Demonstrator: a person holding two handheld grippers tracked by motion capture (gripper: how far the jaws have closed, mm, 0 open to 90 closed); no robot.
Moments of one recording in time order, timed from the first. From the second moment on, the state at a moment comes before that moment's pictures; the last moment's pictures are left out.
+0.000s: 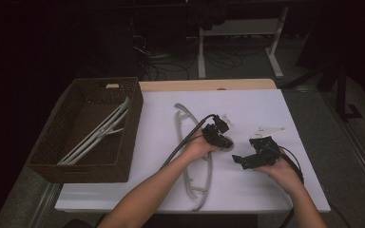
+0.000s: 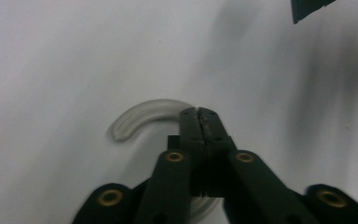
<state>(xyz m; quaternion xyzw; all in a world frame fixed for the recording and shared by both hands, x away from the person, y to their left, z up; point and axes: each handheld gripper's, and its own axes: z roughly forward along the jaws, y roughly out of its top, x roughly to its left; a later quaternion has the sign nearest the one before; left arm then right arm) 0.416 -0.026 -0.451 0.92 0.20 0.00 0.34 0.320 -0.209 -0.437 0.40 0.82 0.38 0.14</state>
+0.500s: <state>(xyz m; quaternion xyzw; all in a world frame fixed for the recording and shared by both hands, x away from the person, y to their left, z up) 0.459 0.103 -0.416 0.85 0.40 0.14 0.33 0.320 -0.207 -0.438 0.40 0.83 0.38 0.14</state>
